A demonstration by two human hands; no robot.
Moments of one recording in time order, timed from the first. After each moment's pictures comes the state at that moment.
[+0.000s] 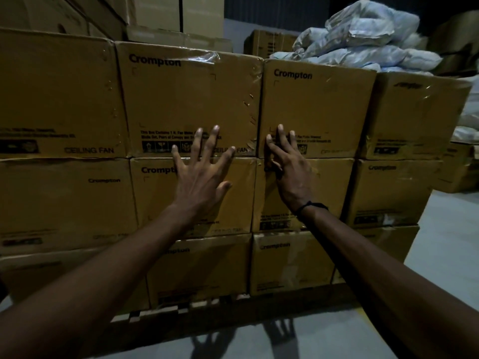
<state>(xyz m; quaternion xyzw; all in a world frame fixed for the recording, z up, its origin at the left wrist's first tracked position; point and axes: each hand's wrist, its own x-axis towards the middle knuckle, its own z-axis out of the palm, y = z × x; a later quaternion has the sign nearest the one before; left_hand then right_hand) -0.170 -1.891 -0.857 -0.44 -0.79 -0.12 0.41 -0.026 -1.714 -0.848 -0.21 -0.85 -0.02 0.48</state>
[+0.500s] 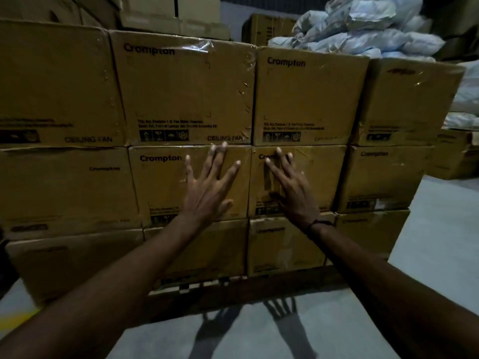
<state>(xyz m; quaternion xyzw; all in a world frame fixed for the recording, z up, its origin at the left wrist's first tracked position) -0.147 -1.891 -0.906 -0.48 -0.79 -0.05 0.37 0.018 -1.707 -0.915 -0.19 -0.91 -0.03 0.36</state>
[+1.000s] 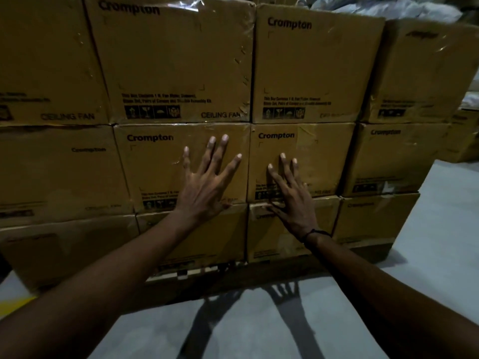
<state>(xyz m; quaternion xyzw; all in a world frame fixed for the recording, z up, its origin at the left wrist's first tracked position) -0.153 -1.884 -0.939 -0.50 -0.78 -0.03 0.37 0.021 -1.699 -0.987 -0.20 -0.90 -0.01 0.38</state>
